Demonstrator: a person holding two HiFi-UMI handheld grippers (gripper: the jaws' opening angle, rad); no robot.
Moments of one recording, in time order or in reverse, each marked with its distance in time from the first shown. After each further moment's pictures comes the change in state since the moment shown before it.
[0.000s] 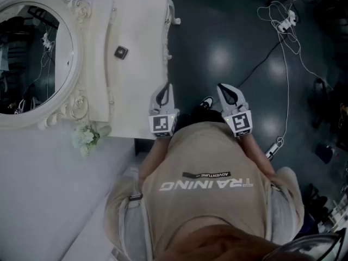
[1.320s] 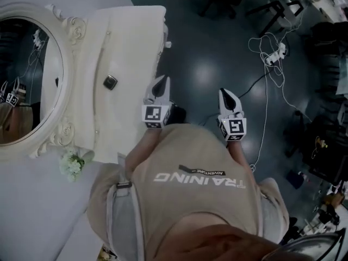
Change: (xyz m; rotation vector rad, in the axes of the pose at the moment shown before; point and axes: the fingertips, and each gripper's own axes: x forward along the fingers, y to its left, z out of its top) left arm 0.219 0.044 0.064 -0.106 -0.057 -0.013; right arm 0.105 -0.199 0.046 0.053 0.047 -0.159
